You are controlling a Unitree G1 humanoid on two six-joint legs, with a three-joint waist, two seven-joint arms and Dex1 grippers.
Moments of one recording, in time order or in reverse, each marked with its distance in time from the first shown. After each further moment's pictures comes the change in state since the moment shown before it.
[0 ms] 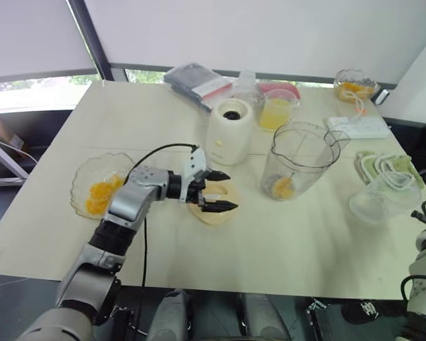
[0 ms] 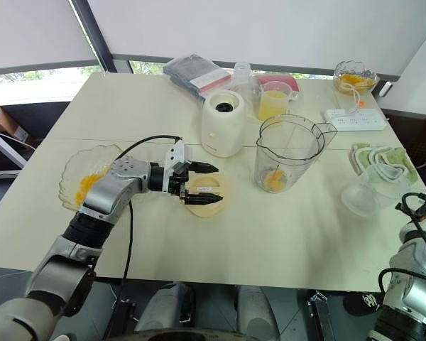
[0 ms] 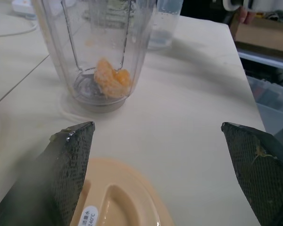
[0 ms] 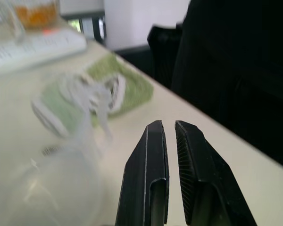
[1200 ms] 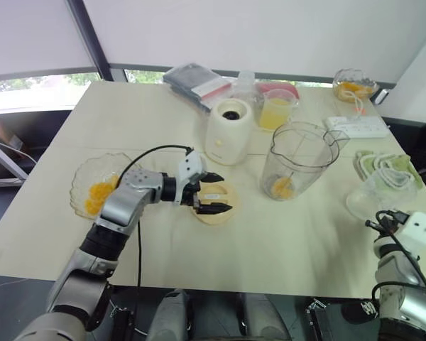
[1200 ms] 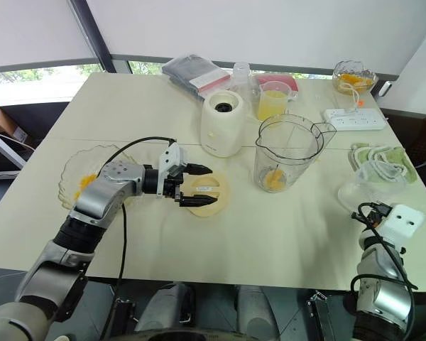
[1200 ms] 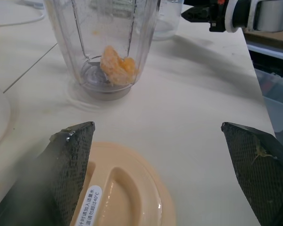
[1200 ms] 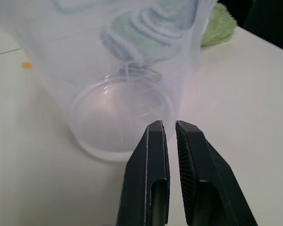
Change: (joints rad) left arm 0.030 0.033 0.000 -0.049 -0.004 0.023 0.026; right arm 0.064 0.089 0.172 -0.049 0.023 -0.008 0.081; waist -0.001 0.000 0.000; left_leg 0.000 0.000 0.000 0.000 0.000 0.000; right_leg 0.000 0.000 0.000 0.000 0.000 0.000
